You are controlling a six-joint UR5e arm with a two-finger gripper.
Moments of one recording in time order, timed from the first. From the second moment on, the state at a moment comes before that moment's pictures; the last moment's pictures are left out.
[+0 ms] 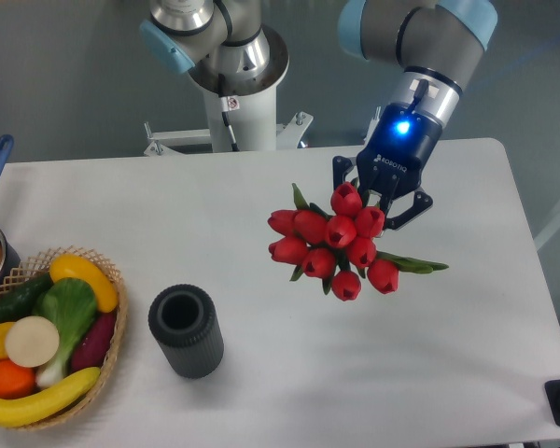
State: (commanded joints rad) arm 2.84 -1.73 -1.81 -0.80 0.52 1.20
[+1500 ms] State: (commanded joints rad) arm 2.61 -1.79 -1.77 -0.79 0.04 1.26
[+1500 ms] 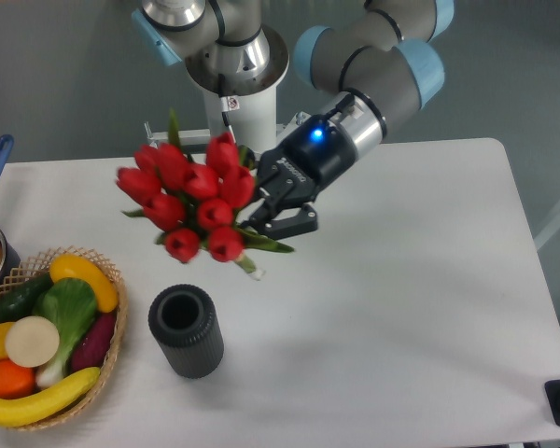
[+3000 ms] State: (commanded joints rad) arm 2.50 -1.95 -1.76 -0.78 0.04 1.33
